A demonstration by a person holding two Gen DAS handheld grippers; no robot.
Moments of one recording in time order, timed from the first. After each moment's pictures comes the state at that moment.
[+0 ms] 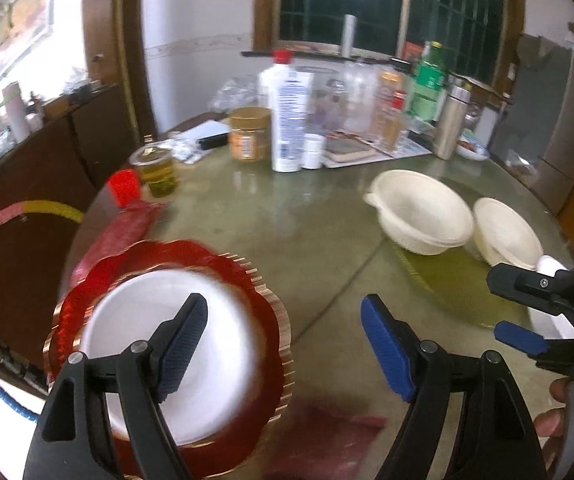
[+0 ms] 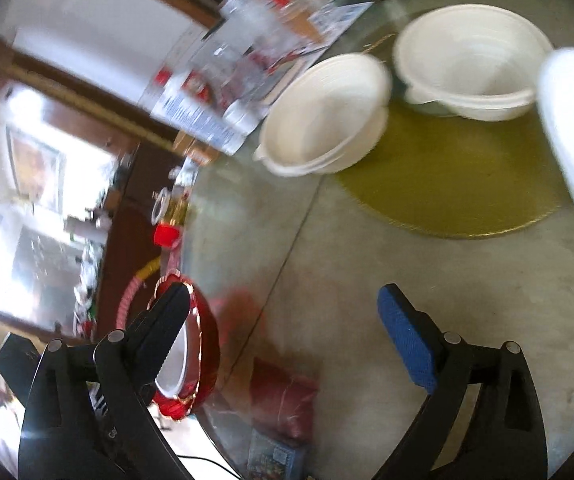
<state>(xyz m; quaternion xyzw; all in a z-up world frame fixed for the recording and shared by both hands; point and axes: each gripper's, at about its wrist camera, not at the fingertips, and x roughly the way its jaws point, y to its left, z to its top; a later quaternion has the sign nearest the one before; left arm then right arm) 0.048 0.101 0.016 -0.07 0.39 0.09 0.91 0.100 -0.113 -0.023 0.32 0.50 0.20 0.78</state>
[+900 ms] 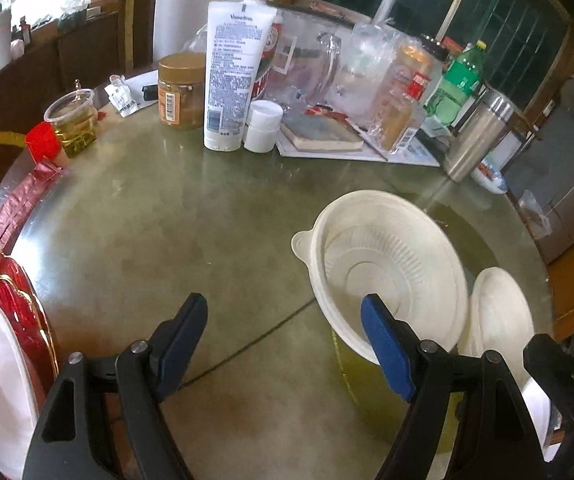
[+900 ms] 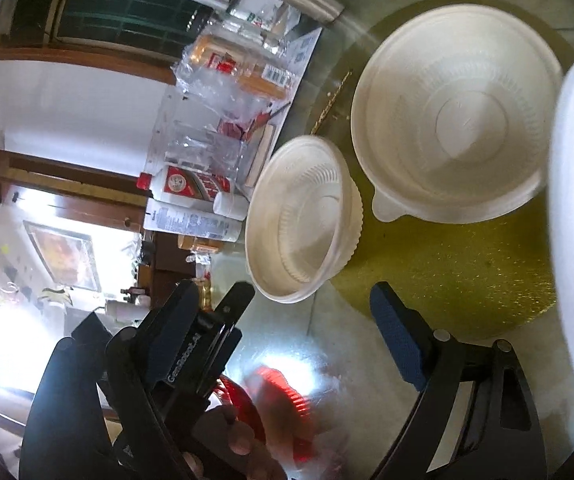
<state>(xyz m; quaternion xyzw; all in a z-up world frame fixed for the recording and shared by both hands) 0.178 0.069 -0.022 -0.19 0.45 0.12 0.87 0.168 -0.152 -0.032 0.44 0.47 0.18 0.74</state>
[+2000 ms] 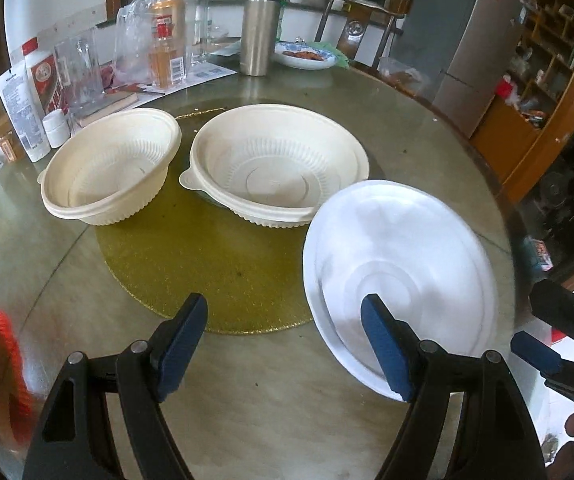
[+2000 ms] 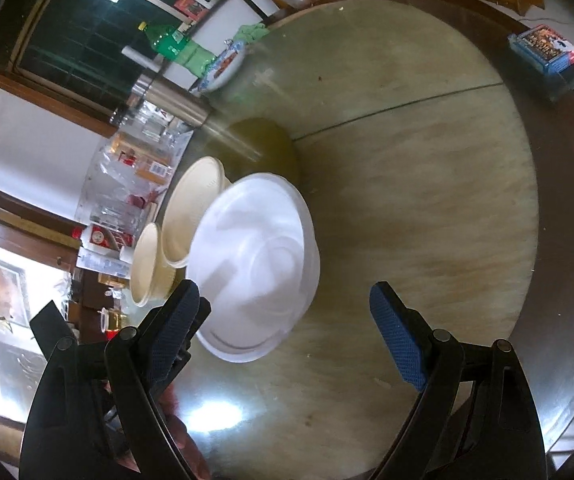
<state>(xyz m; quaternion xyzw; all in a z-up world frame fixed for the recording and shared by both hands) 0.127 -0.131 -0.023 -0.04 0.48 -0.08 0.87 0.044 -0.363 -0.019 0.38 0.45 0.02 0.81</state>
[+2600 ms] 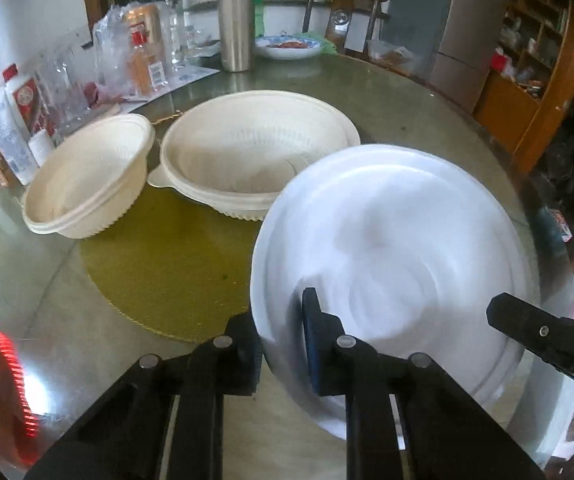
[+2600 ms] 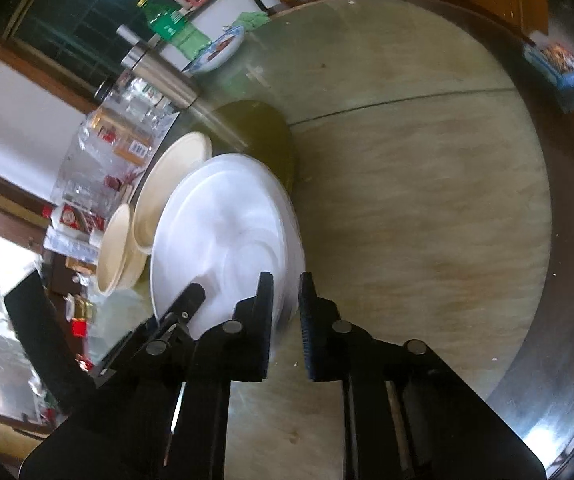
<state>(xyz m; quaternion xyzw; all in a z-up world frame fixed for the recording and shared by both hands) 0.132 -0.149 -0.041 0.02 0.47 -0.08 0.88 0.057 -0.327 -0.029 0.31 0.47 0.00 0.83</state>
